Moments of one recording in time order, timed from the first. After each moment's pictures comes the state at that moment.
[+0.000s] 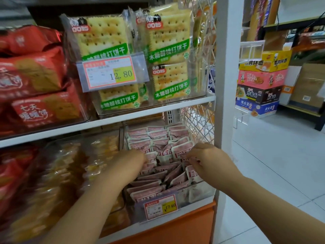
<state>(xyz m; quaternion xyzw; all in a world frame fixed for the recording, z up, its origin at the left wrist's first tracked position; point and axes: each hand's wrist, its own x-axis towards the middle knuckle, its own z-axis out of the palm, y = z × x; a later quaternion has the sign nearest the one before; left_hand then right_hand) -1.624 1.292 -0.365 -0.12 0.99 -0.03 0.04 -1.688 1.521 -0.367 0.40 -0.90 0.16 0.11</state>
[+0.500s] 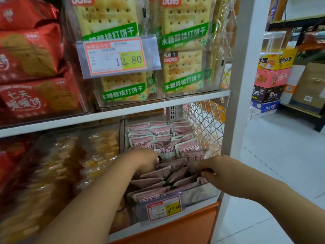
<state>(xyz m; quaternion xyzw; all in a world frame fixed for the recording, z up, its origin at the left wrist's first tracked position) -1.654 1.310 -0.356 -0.08 0.97 -0.05 0.23 -1.686 1.530 -0.360 0.42 -0.89 0.13 -0.09</state>
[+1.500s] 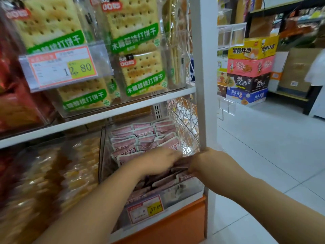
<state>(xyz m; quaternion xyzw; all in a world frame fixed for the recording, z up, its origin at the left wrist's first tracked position) -1.676 1.378 -0.363 0.01 0.97 0.23 0.12 -1.688 1.549 -0.370 0.40 -0.92 0.03 0.03</state>
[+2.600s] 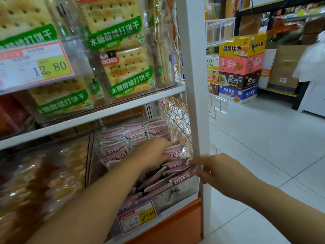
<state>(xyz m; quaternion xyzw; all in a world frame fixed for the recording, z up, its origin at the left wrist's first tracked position) -1.714 1.369 -0.376 0.11 0.99 0.00 0.00 -1.690 1.579 -0.380 0.33 -0.92 0.22 -0.03</state>
